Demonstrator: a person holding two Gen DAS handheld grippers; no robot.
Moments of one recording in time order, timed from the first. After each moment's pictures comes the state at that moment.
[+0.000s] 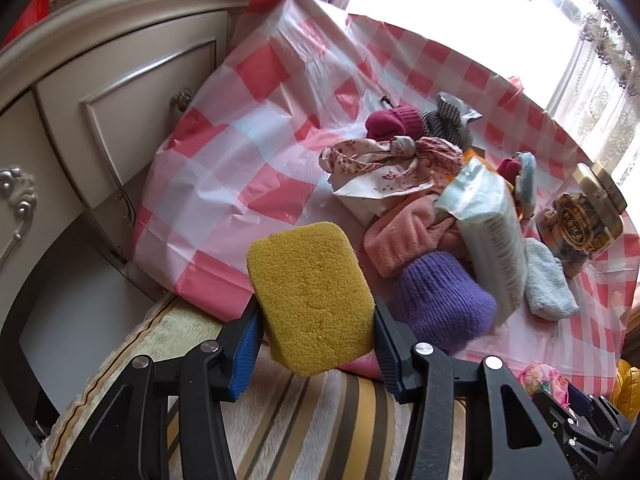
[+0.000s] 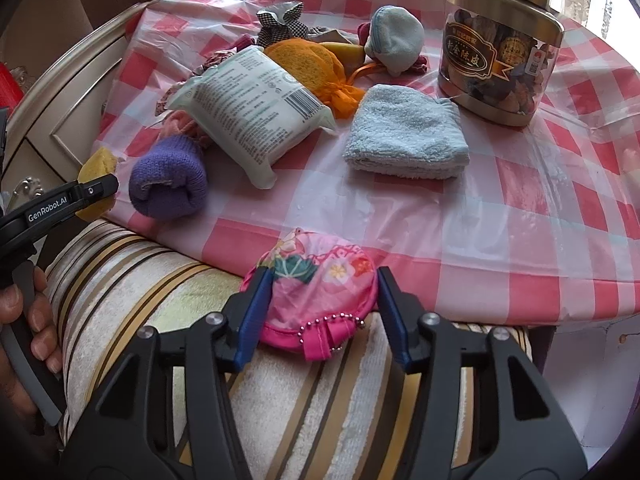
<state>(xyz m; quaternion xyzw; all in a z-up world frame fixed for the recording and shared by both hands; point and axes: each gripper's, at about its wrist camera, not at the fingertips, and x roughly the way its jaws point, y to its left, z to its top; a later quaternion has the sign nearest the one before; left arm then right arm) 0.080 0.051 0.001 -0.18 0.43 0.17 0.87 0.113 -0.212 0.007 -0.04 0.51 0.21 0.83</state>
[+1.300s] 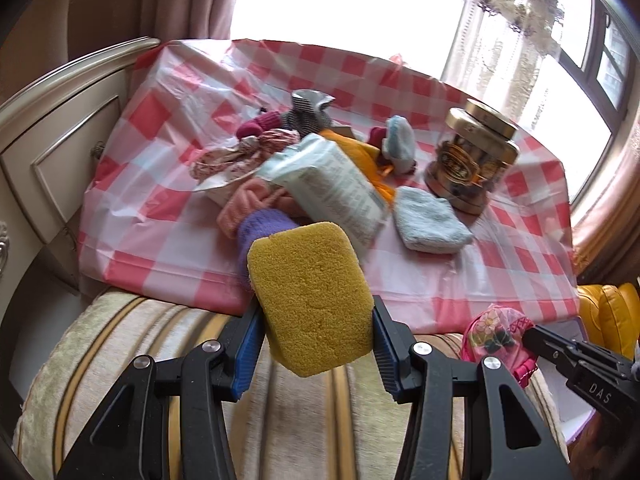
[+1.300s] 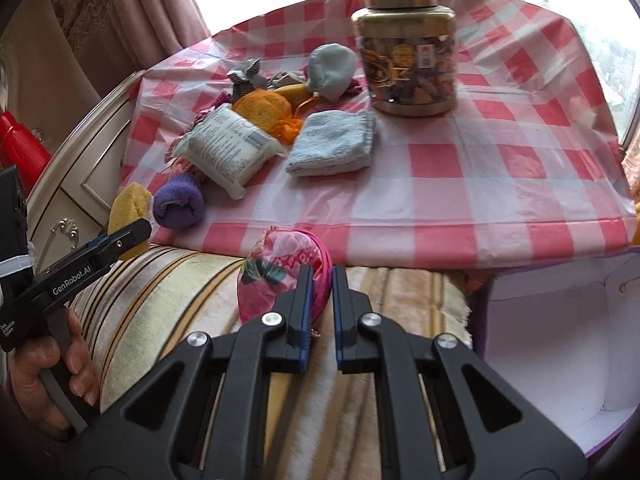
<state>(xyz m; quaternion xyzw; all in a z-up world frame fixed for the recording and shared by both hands) 0.049 -0.052 0.036 -0.11 0.40 0.03 0.91 0.073 -0.319 0.046 0.06 0.48 0.20 0.85</state>
